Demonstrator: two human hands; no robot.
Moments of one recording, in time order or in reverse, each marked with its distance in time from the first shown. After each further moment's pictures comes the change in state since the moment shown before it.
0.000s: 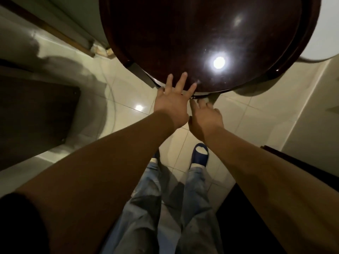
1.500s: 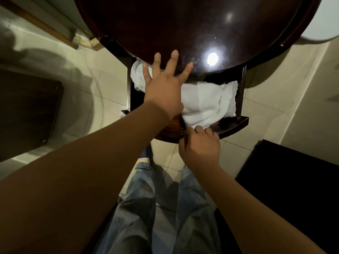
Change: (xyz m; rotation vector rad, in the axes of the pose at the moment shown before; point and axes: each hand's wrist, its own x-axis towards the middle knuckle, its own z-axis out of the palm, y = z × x) left_hand 0.014 0.010 0.037 -0.060 0.253 -0.038; right_hand -0.071 -0.003 0.101 0.170 0.317 0.119
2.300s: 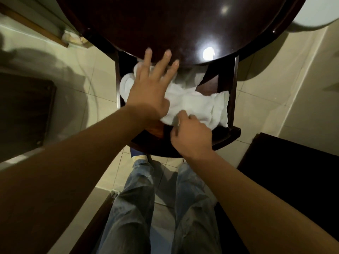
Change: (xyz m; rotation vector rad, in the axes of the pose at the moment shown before) left_hand -0.008 -0.018 0.025 0.014 0.098 0.185; right_hand 0.023 -0.001 -0.018 0.125 -0.130 -0.003
